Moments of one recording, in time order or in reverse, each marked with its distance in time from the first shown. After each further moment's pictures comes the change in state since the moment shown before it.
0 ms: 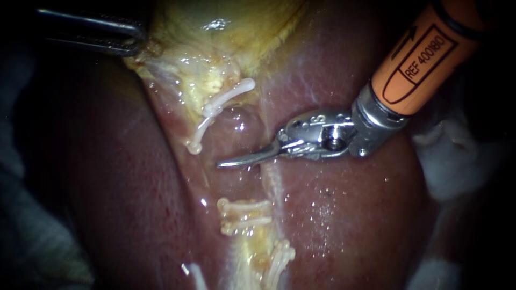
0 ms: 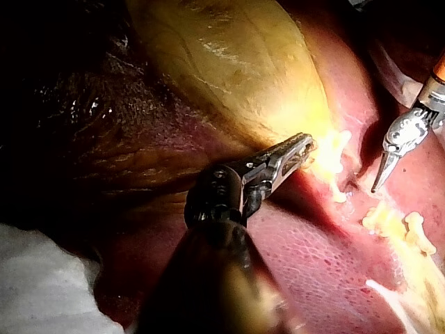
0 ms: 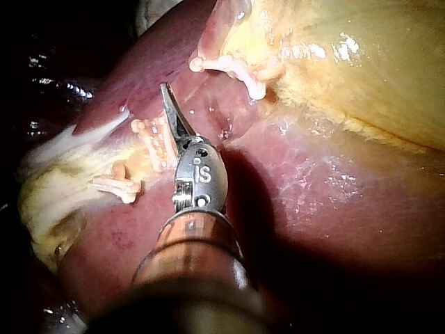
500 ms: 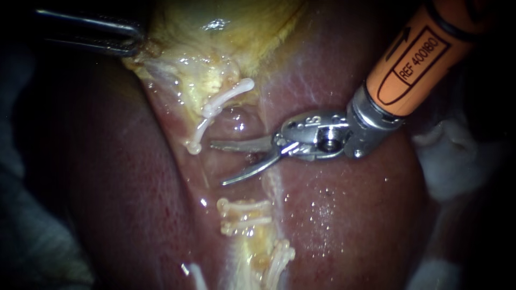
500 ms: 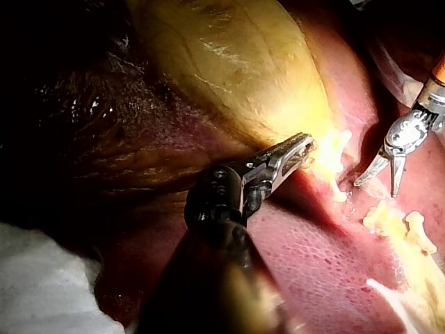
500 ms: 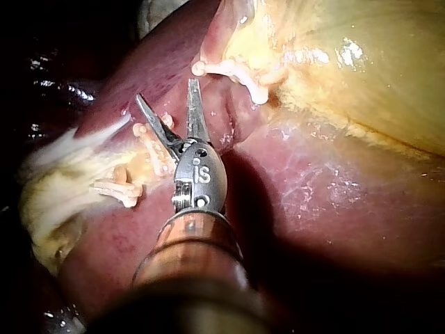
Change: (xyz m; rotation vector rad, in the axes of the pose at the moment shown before) right arm 0.000 0.000 0.001 0.001 0.000 -0.006; left arm 0.000 0.000 0.000 0.000 0.000 0.000
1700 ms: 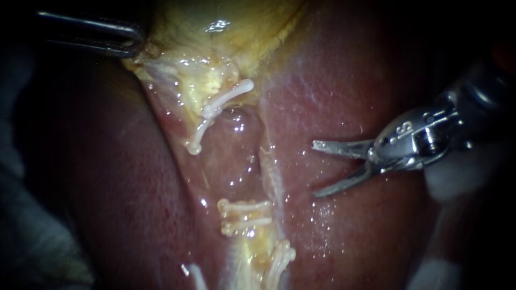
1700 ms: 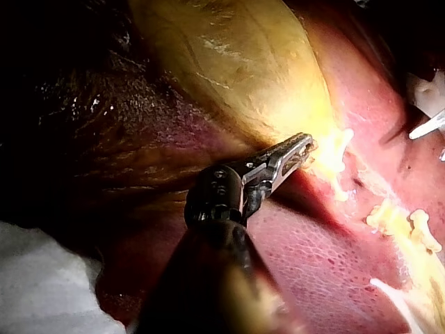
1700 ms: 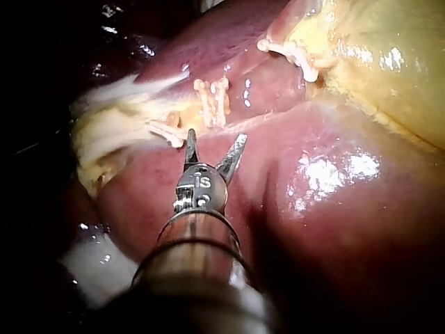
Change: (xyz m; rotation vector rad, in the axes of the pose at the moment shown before) right arm 0.002 -0.009 -0.012 -0.489 -0.469 -0.134; left arm -0.001 -0.001 0.001 0.000 0.002 0.005
